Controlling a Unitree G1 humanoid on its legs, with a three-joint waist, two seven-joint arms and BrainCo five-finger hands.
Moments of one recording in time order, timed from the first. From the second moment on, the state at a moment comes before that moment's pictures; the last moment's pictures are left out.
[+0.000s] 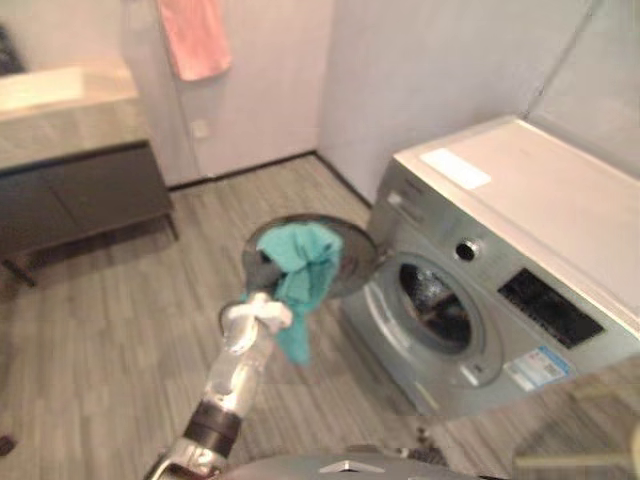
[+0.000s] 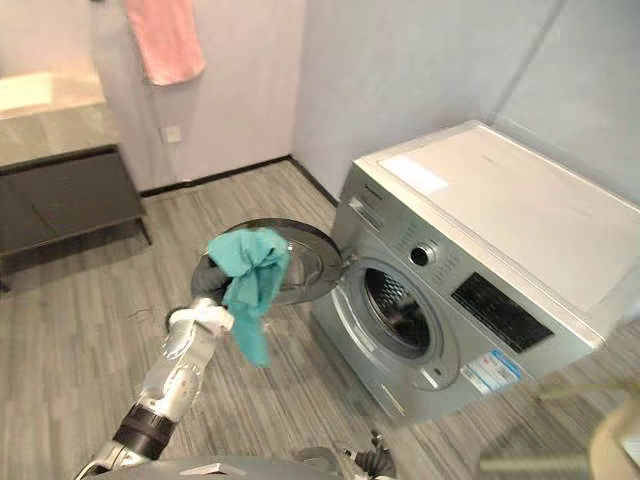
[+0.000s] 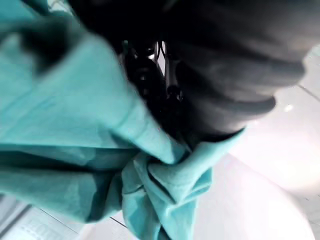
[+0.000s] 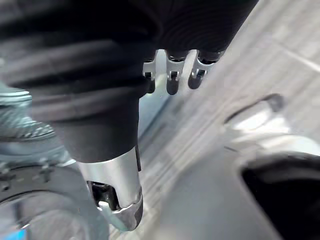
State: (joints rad) left arm -0.08 0.00 -0.23 0.18 -0.57 -0.18 0.11; right arm 0.22 -0.01 -0.31 0.85 0.01 -0.04 0.00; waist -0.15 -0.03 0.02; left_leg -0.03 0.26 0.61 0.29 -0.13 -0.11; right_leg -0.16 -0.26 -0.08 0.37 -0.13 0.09
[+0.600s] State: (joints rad) left arm 0.08 -0.01 0.08 0.26 -0.57 -0.16 0.20; right arm 0.13 -0.17 -0.01 0.74 -0.04 -0.07 -0.01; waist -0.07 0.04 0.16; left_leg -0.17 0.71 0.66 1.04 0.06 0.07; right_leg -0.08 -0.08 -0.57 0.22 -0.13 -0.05
